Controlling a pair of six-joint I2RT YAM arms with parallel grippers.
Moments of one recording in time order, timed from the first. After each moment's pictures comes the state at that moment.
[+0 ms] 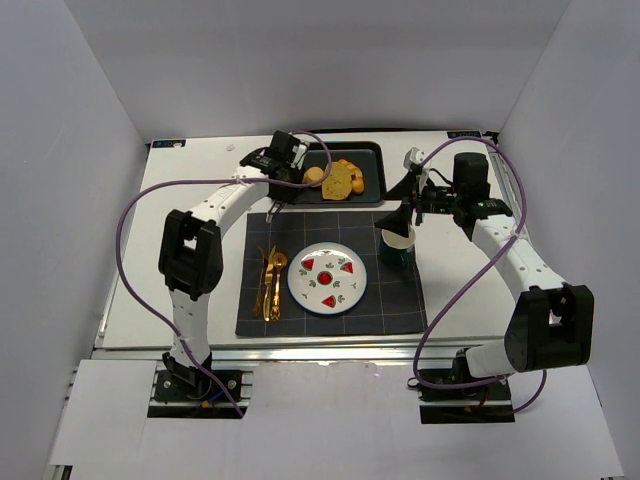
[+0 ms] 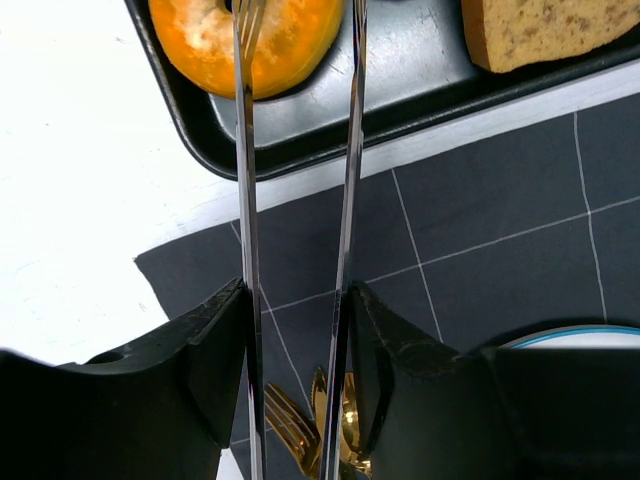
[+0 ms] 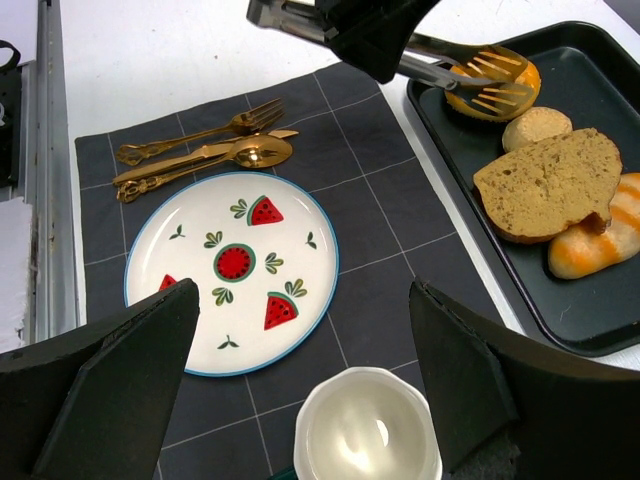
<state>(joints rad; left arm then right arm) -0.45 2.04 1.78 -0.68 -0.16 -0.04 0.16 1.41 1.08 -0.21 -1.11 -0.43</state>
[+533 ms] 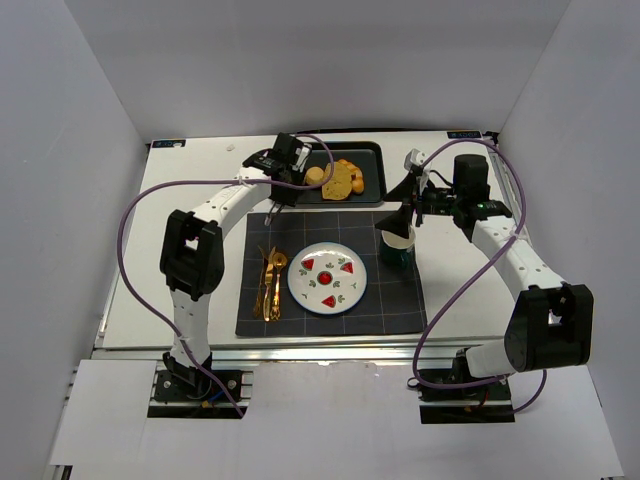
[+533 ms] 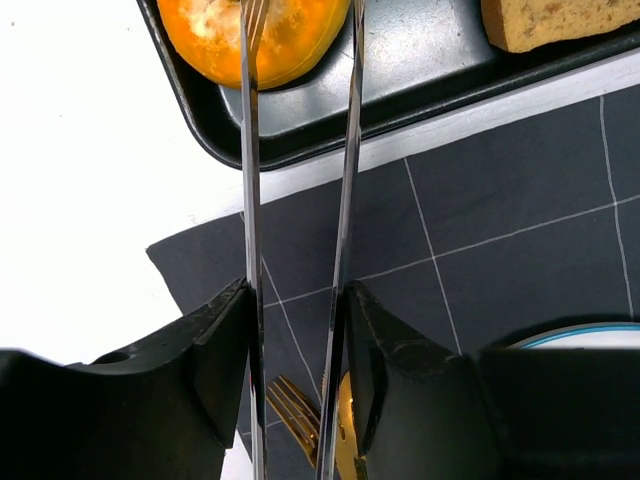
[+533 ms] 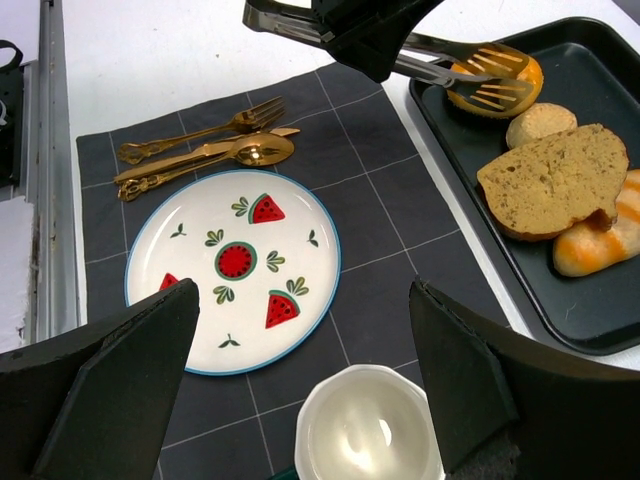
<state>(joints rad) -0.46 2.05 1.77 -0.70 -0.20 -0.02 0.16 1.41 1.06 -0.19 -1.12 -0.42</state>
